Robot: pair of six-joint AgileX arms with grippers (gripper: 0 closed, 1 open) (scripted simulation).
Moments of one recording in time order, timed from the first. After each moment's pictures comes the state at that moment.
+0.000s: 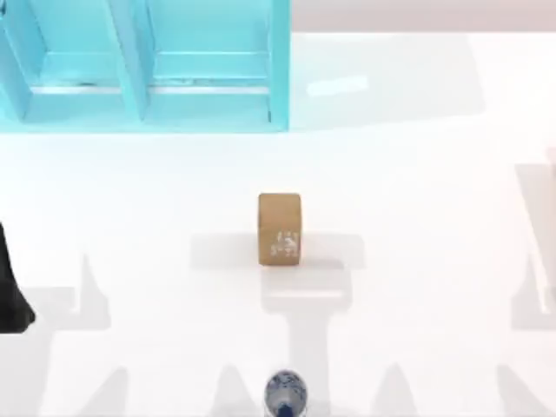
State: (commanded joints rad) left arm 0.00 0.00 0.00 0.00 0.00 0.00; right arm 0.00 0.00 0.00 0.00 0.00 0.00
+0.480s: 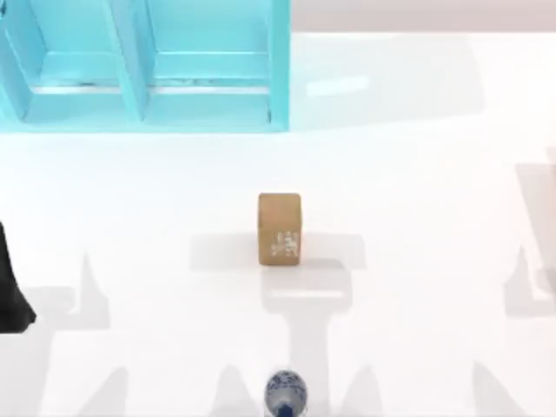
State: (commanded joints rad) left arm 0.00 0.00 0.00 0.00 0.00 0.00; right arm 0.03 0.19 0.17 -0.09 0.00 0.02
